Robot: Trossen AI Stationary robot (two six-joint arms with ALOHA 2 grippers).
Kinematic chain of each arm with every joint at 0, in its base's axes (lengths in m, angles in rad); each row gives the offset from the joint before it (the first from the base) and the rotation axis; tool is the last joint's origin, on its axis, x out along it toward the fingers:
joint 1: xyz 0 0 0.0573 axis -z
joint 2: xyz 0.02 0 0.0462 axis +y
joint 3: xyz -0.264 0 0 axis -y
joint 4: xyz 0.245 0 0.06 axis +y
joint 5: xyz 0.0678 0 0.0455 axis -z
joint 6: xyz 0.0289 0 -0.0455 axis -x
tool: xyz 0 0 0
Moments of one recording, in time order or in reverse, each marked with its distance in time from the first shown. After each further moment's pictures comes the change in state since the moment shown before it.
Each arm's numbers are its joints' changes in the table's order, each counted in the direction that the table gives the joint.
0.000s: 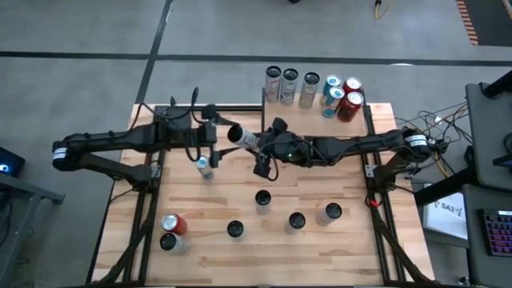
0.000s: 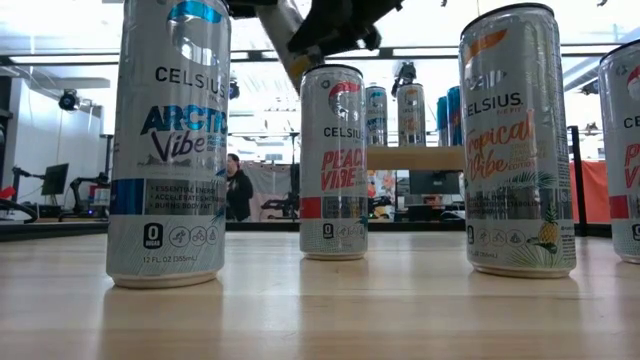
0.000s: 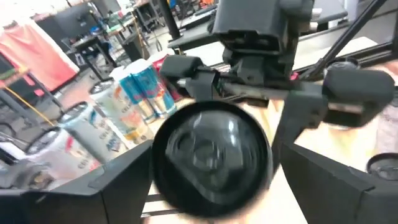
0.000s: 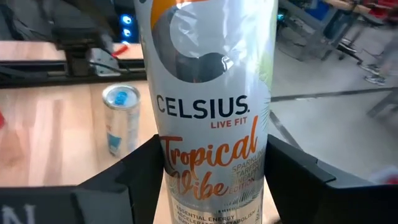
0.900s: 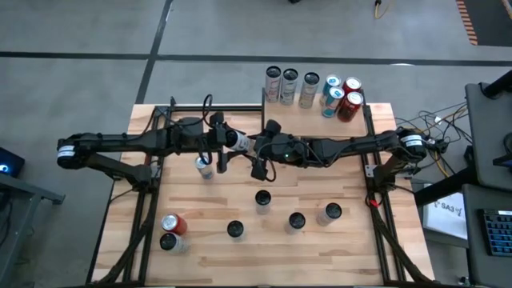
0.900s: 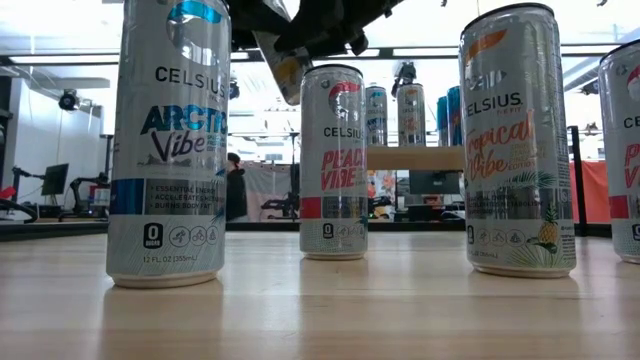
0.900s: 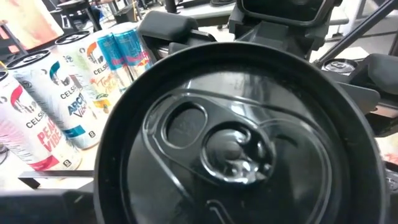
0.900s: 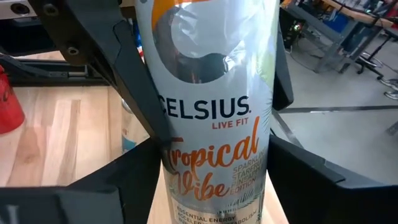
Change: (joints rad) left arm 0.003 0.081 -0.079 -0.117 0.002 0.188; right arm -0.017 0.057 0.003 -0.074 -0.083 0.052
